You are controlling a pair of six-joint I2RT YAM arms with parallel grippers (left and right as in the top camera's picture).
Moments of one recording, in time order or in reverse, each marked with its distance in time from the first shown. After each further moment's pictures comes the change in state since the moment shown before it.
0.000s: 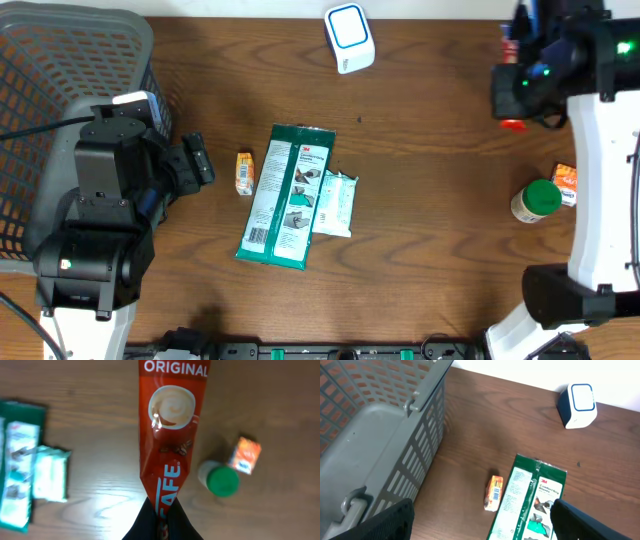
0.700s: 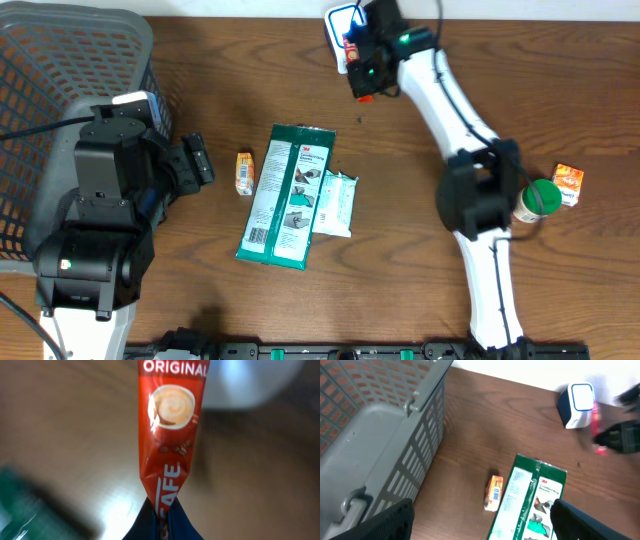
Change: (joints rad) left arm 0.000 0.000 0.000 0.000 0.000 0.000; right arm 0.240 0.624 0.031 0.669 -0.274 -0.096
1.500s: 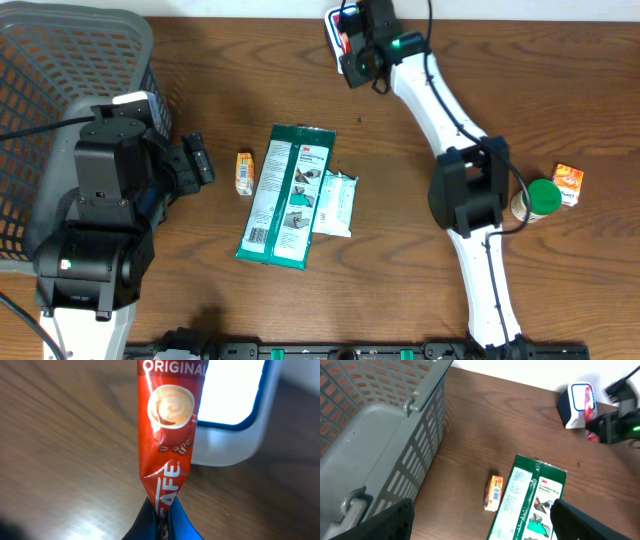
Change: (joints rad) left arm 0.000 0.000 0.000 0.000 0.000 0.000; right arm 0.023 0.094 0.002 0.257 0.118 -0.109
